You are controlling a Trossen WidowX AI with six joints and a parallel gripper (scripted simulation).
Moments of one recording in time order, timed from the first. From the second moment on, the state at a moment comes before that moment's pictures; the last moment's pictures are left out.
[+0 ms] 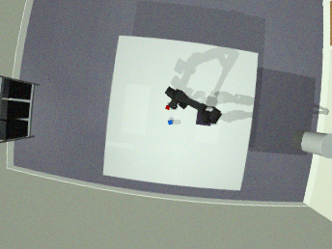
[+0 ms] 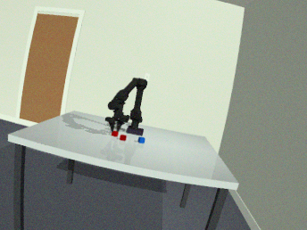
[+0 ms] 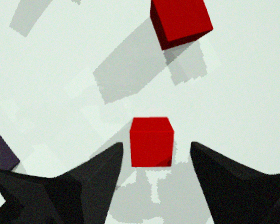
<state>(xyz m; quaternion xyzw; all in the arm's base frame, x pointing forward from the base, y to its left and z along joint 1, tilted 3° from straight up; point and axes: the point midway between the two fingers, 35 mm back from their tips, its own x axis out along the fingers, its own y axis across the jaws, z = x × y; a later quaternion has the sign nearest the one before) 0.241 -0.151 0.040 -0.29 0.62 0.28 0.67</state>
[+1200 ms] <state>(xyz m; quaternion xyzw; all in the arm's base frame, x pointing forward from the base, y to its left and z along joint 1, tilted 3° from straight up) 0.240 -0.153 0.074 -0.28 0.62 0.29 0.67</state>
